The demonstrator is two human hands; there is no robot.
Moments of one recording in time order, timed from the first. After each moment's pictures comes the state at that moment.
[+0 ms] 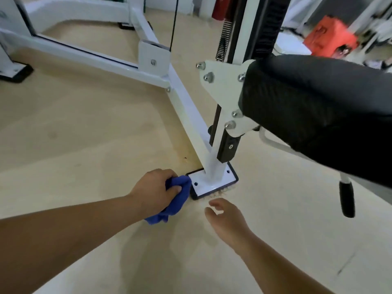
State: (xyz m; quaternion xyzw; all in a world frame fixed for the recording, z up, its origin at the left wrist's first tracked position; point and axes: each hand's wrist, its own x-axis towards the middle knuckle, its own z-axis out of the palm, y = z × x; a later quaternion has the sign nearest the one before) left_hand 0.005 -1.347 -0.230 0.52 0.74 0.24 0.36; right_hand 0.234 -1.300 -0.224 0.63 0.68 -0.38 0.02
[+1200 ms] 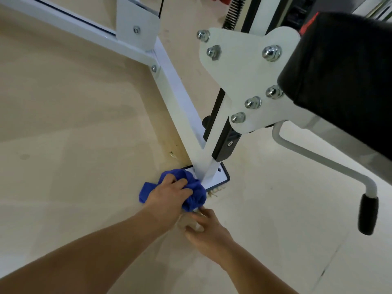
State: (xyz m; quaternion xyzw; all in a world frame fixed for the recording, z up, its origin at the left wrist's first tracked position) left_hand 0.076 -1.284 -0.348 0.71 0.67 0.09 0.19; right_hand 0.233 -1.286 -0.273 0.59 0.69 -0.37 0.19
